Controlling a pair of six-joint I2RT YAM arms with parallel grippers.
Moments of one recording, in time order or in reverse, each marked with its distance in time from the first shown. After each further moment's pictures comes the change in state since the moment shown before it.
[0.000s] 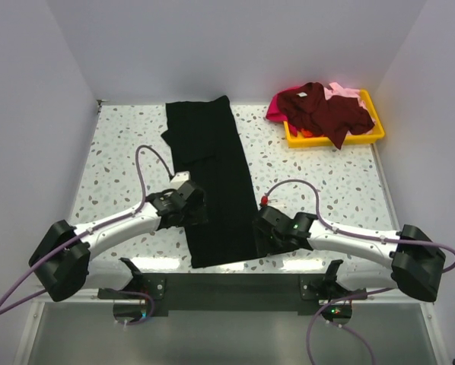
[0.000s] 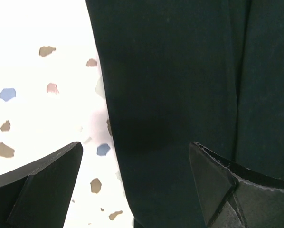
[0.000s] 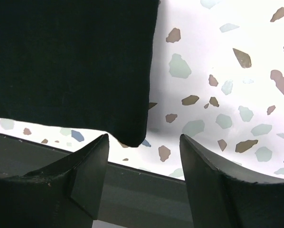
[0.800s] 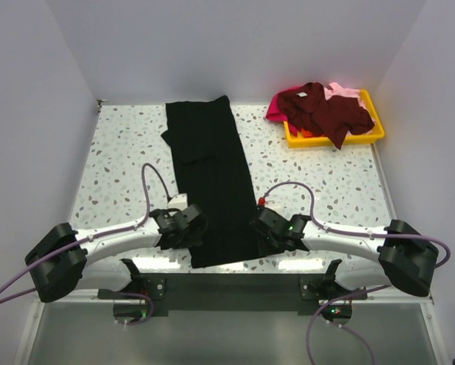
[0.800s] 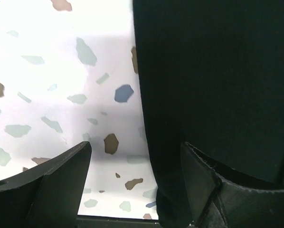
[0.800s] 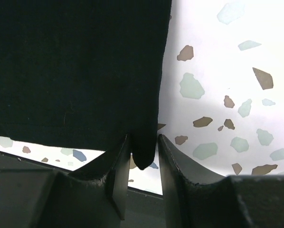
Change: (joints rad) left arm -0.161 -0.051 -0.135 -0.105 -0.014 -0.207; right arm 0.000 0.073 -0.051 0.140 0.000 0.011
